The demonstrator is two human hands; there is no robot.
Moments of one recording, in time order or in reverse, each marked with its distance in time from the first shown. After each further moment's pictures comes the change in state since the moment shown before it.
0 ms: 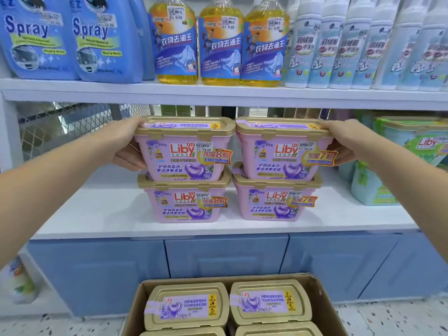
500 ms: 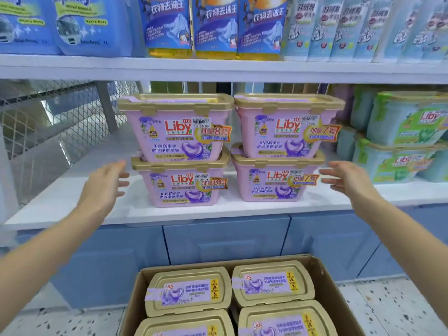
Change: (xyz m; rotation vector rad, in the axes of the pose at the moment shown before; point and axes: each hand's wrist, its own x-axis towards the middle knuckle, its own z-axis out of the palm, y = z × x) left_hand -0.003 -0.130 0.036 -0.260 0.147 0.146; right_hand -0.023 0.128 0.048 0.404 0.031 0.015
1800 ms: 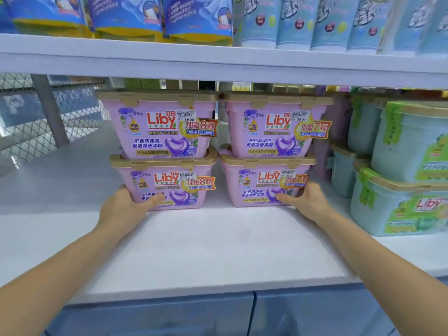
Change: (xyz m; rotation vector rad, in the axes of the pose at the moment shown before) left_hand 0.084 -0.019 0.199 0.345 0.016 0.118; right_hand 0.196 0.065 0.017 -0.354 -0.117 -0.235
